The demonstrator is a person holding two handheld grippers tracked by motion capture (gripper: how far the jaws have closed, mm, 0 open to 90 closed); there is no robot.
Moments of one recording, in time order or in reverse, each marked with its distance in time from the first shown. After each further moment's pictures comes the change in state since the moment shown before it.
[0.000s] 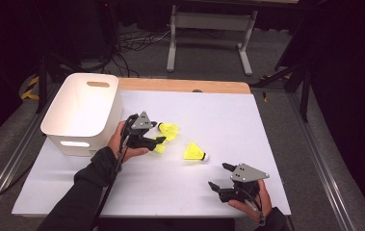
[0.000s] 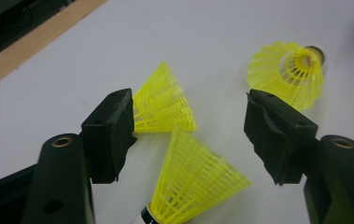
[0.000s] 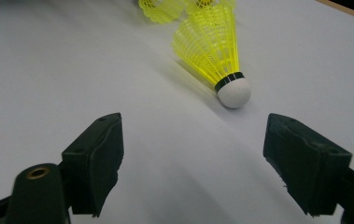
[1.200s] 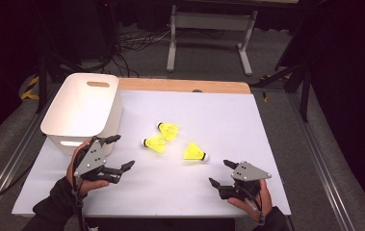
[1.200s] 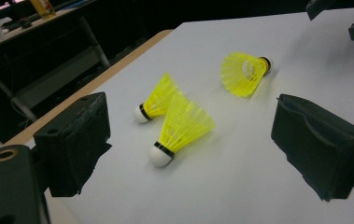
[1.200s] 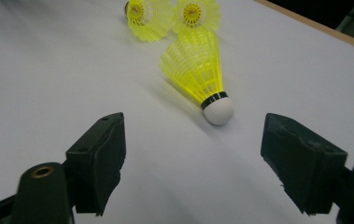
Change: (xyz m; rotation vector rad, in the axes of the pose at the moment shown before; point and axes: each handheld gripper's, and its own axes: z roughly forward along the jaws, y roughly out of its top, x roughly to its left) left arm -0.043 -0.078 -0.109 -0.252 0.137 0.102; right arm 0.001 0.011 -0.007 -0.035 -0.054 0.002
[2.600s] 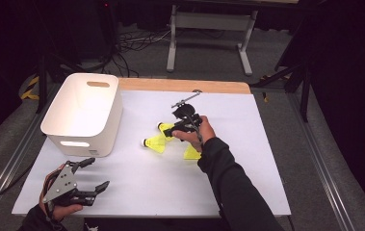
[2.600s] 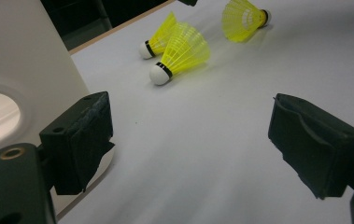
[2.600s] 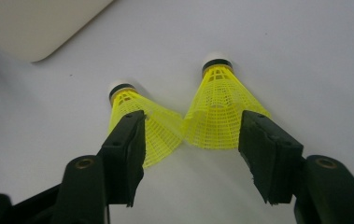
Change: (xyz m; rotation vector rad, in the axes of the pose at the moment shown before) left arm -0.016 -0.060 -0.057 0.036 0.023 -0.098; right arm -0.033 0.161 0.175 0.407 0.181 0.249
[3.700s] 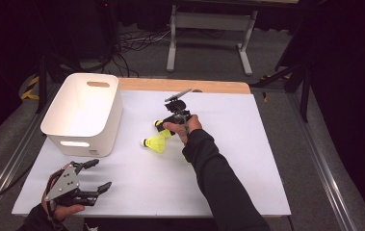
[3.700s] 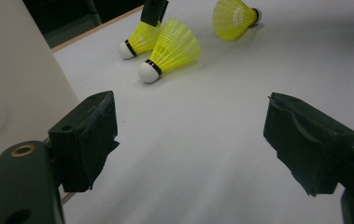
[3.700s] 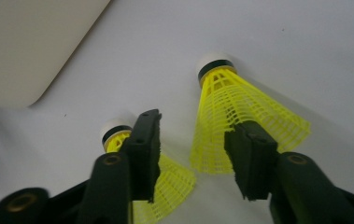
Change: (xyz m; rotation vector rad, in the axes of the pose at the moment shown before) left arm 0.000 -0.001 0.005 0.010 -0.031 -0.016; right arm -0.013 0.024 0.043 0.052 0.065 0.185
